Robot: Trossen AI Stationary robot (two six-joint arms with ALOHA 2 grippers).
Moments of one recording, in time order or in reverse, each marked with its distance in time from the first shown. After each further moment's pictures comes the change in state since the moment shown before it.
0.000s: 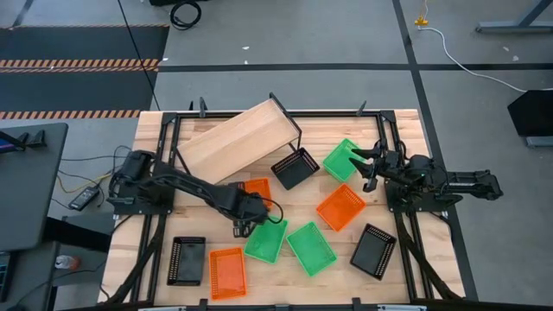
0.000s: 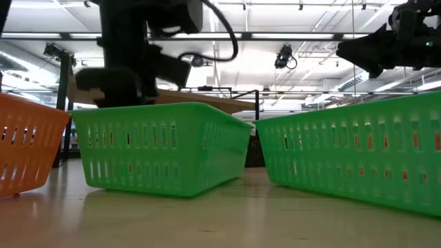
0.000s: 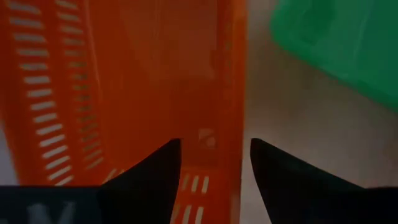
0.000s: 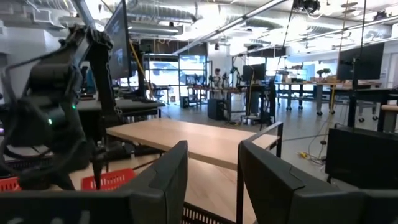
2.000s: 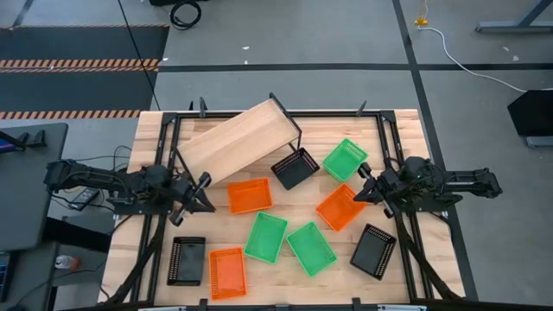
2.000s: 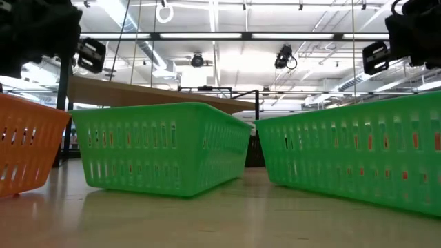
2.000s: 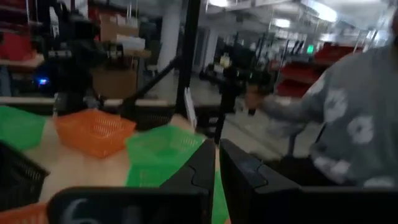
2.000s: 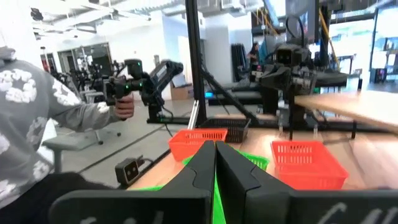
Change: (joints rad) left arm 0.205 -1.392 -1.197 1.437 0.607 0.190; right arm 0.032 -0.003 -0.001 -0.093 -0.731 0.192
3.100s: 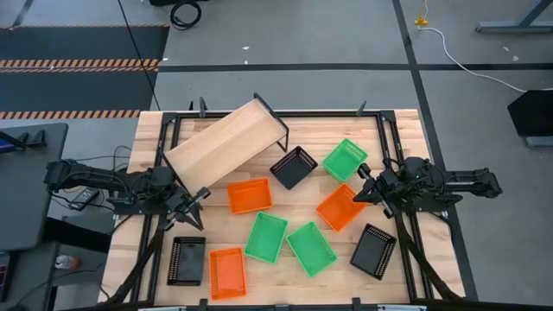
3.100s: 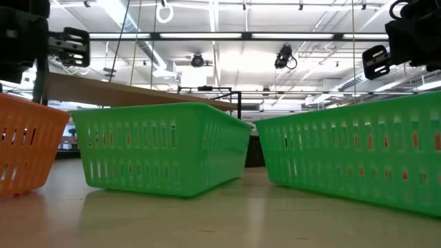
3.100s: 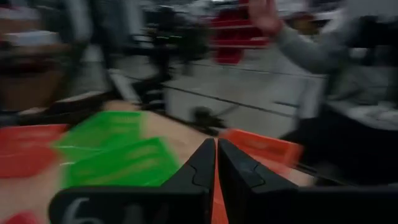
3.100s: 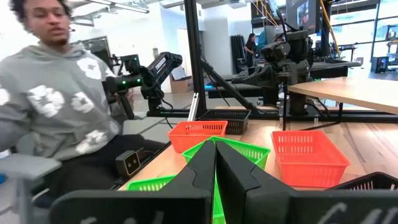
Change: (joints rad) left arm -0.002 0.000 0.000 -0.163 0.280 0.347; right arm 0.000 0.000 0.000 -0.048 0.000 0.000
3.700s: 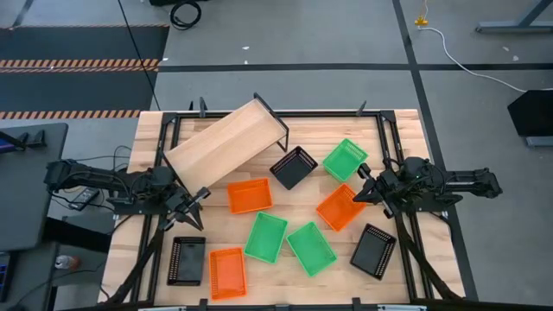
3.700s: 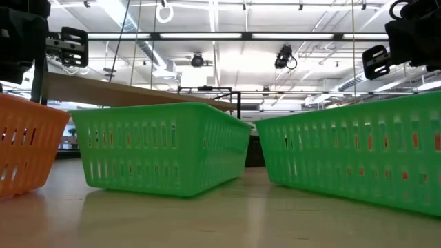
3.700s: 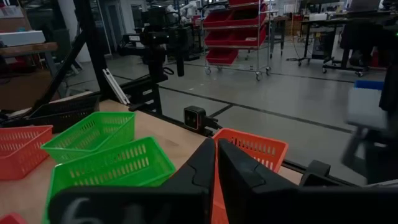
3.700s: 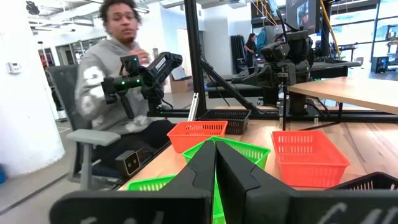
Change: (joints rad) left arm 0.001 0.000 0.000 -0.016 0.073 0.000; right arm 0.000 0.000 0.000 0.000 0.000 0.000
